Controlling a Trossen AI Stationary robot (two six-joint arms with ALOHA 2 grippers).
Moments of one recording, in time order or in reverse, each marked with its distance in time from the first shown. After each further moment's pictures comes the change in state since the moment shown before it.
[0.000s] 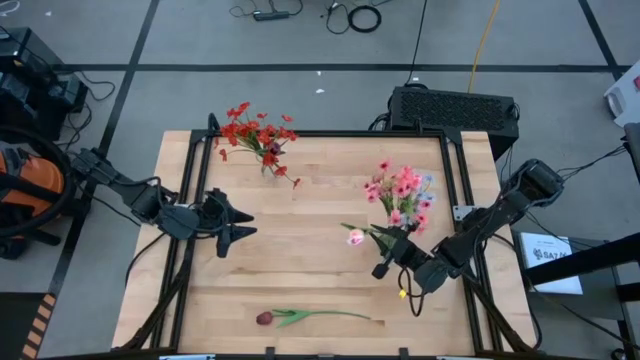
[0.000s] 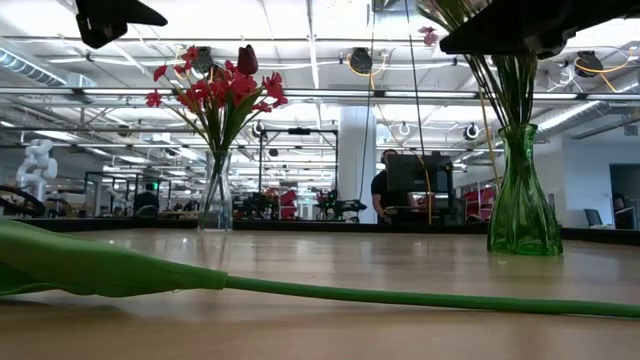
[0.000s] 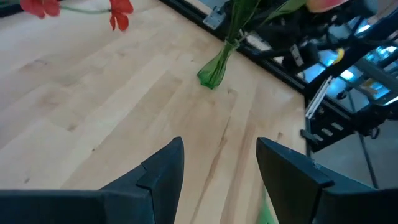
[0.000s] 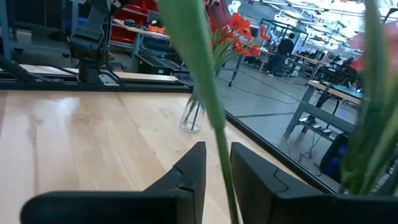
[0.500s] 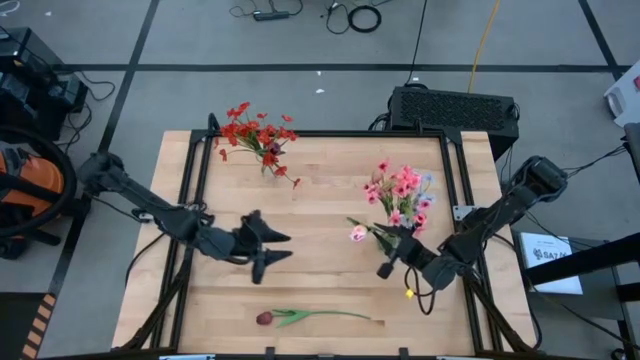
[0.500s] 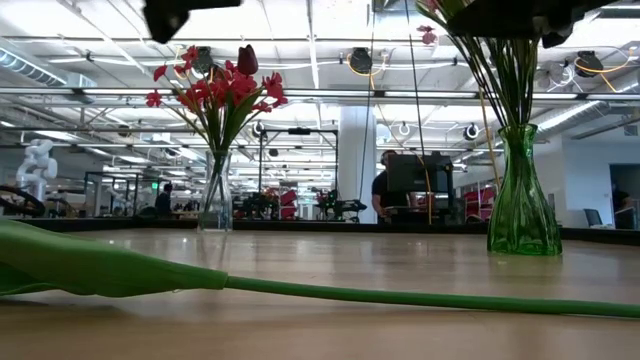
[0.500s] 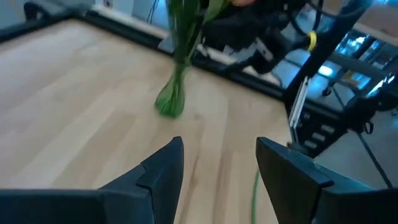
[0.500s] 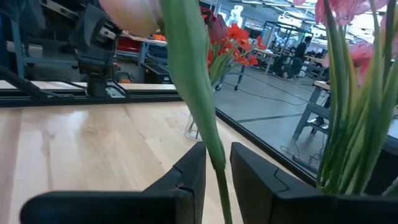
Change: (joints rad) left arm 0.016 0.384 0.000 0.556 0.021 0.273; right arm 0.025 -0.068 0.000 -0.005 0.001 -0.013
